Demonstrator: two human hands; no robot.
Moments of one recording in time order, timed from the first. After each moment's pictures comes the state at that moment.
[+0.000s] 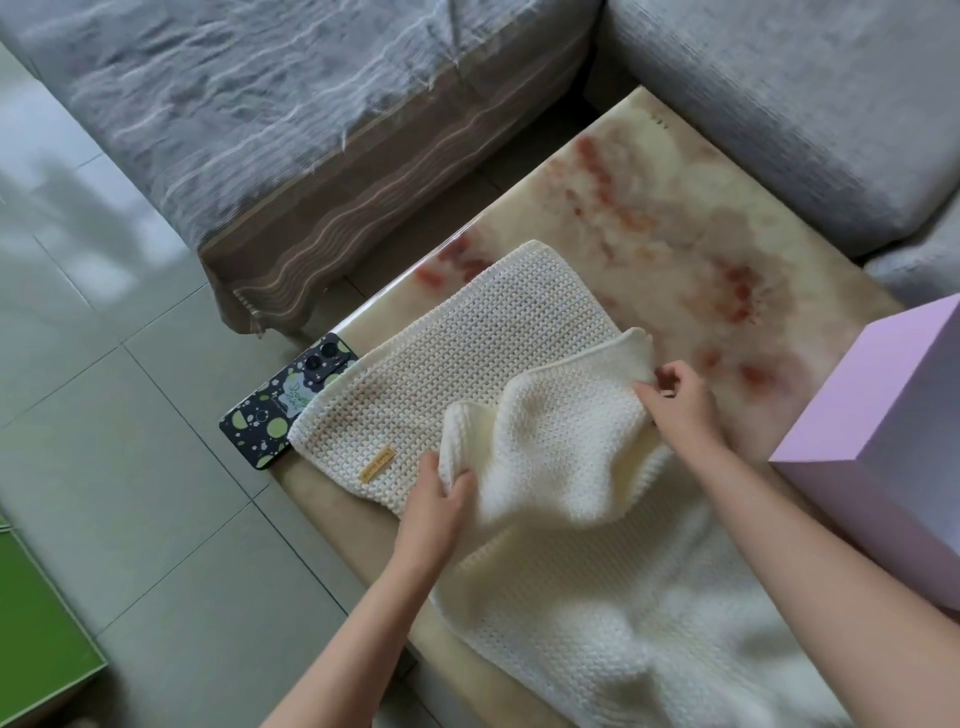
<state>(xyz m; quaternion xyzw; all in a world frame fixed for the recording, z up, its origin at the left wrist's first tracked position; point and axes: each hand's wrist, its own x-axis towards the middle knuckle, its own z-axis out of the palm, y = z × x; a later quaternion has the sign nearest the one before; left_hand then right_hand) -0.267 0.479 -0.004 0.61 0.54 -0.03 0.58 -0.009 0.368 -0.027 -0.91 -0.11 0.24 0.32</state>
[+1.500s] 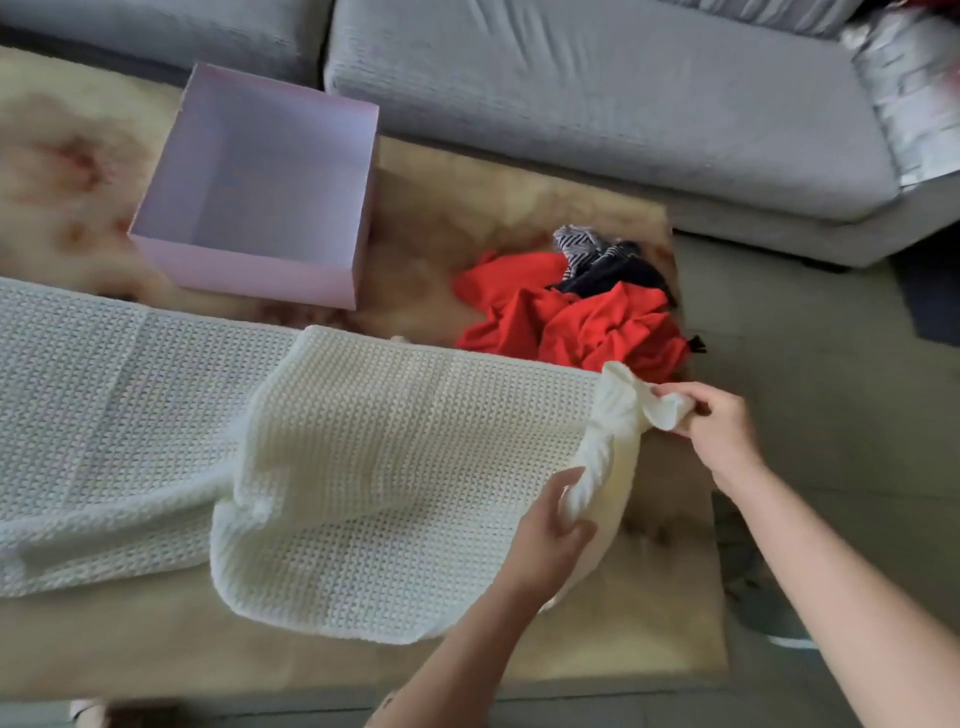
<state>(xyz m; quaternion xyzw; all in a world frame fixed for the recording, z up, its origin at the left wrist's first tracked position) -0.202 -0.168 0.046 0.67 0.08 -0.30 0.67 -0.089 -0.363 0.080 -0.85 0.20 0.05 0.48</state>
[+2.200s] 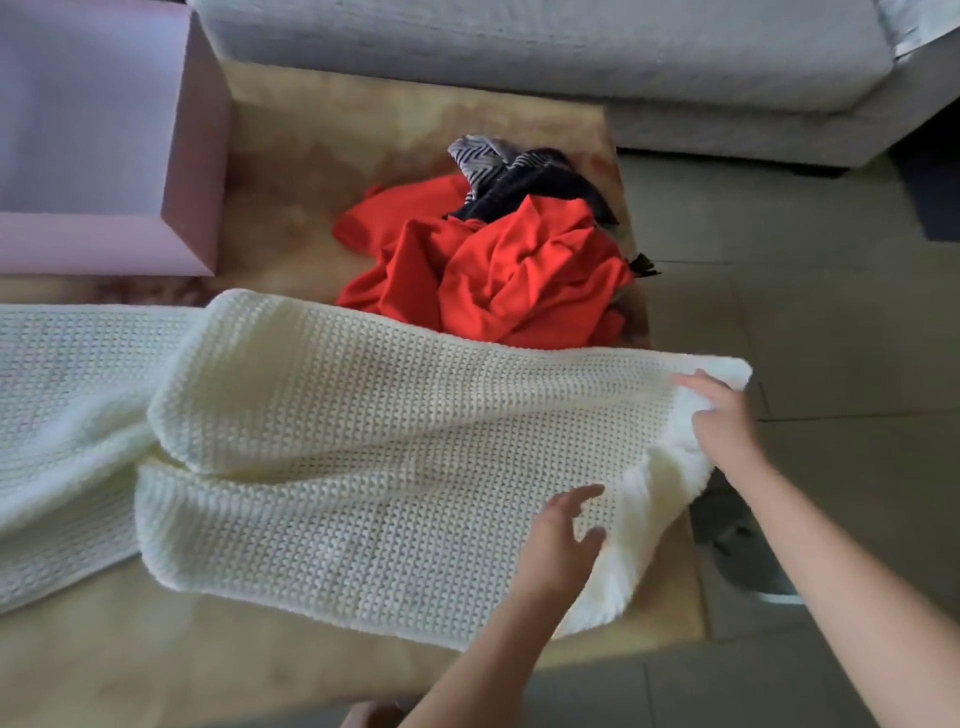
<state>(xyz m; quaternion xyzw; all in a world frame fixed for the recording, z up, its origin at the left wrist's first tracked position) -0.220 -0.301 -0.027 0.75 0.03 -0.33 0.58 -0.123 -0.508 -0.010 -0.90 0.27 0.09 0.33</state>
